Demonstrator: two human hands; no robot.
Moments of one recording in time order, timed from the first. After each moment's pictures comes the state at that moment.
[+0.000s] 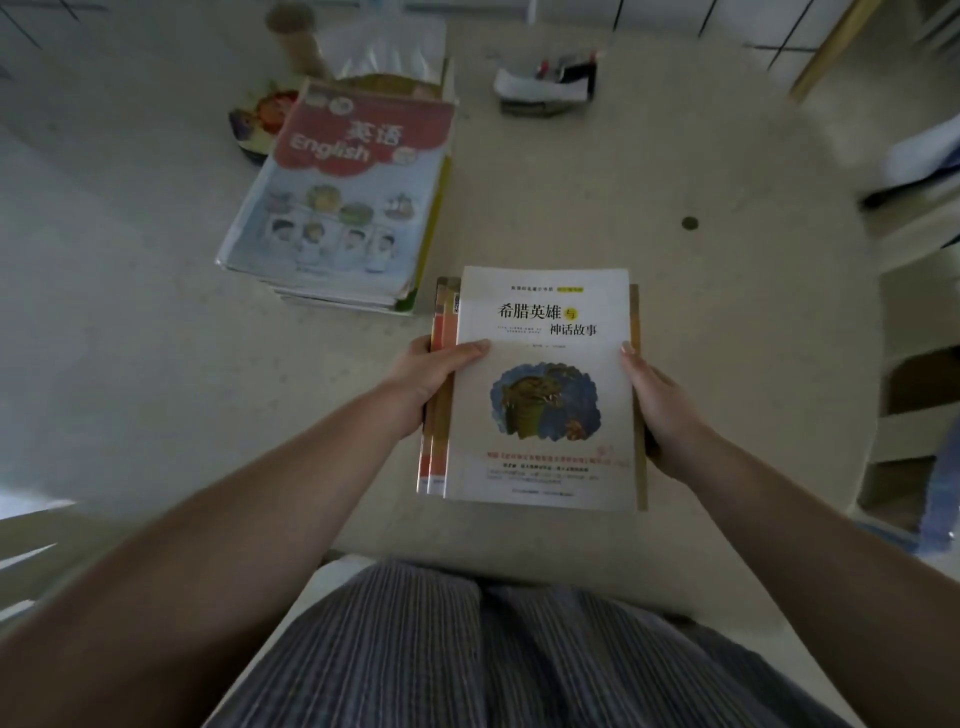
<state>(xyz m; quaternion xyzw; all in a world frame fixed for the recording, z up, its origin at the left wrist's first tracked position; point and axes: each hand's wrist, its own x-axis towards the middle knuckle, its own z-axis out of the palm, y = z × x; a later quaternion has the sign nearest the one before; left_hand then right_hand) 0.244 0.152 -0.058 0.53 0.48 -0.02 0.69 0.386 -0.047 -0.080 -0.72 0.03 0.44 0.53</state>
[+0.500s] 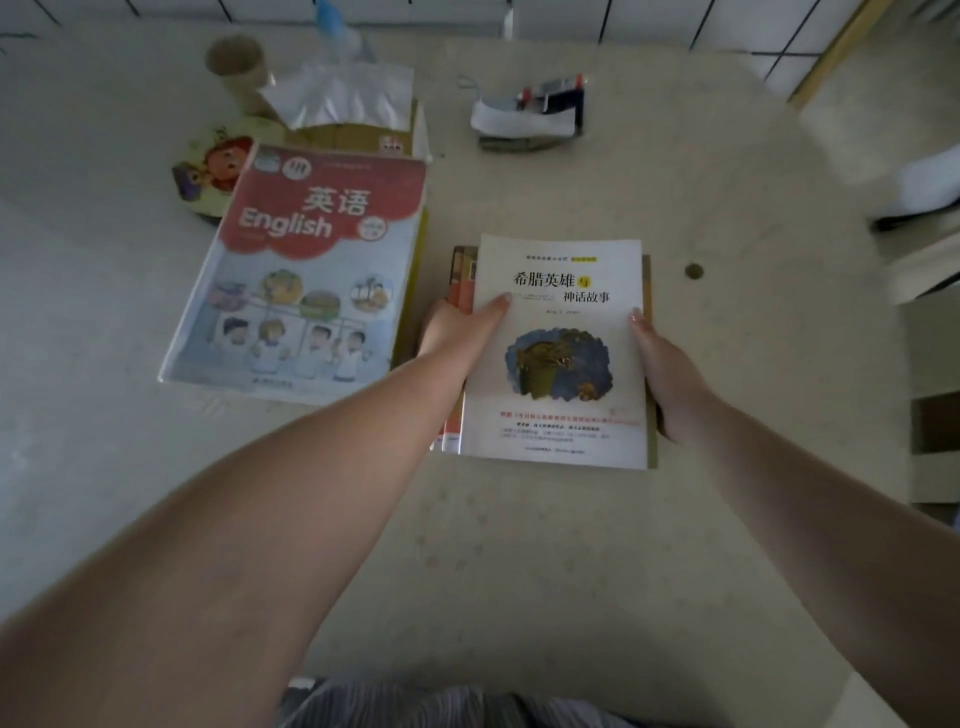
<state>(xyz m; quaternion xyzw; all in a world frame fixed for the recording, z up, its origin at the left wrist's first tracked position) 0.380 0.208 -0.045 0.59 0.53 0.00 0.61 0.487 0.029 -0.076 -0.73 0.07 0.43 0.53</state>
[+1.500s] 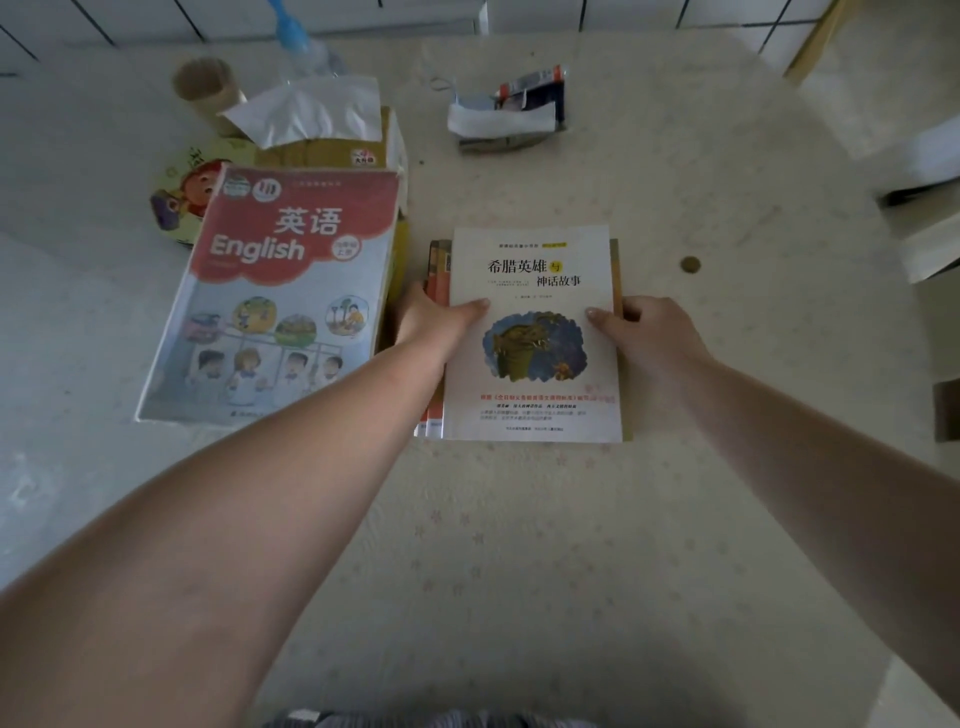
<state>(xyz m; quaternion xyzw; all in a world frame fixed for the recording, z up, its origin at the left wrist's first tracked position) 0.400 0.230 -0.053 0.63 0.53 0.03 0.57 0.515 0.050 -0.059 -0.87 -0.13 0.30 0.36</state>
